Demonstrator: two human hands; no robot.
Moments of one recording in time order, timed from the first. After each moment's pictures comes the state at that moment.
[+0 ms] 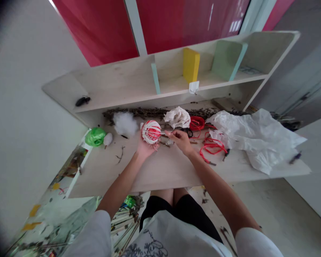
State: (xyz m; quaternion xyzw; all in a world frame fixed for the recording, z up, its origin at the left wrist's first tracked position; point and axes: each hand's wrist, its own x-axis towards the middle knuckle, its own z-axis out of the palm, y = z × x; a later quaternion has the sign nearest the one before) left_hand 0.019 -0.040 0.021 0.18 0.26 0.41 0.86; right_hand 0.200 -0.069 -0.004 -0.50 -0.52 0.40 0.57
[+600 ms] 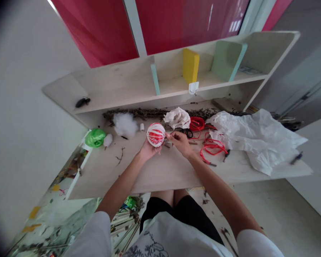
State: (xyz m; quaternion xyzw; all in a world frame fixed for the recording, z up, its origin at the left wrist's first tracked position) left_hand 0.032 -0.039 0.004 0.25 0.34 0.35 0.83; right_hand 0.197 -0.073 -0.003 -0.47 -0.52 0.43 0.57
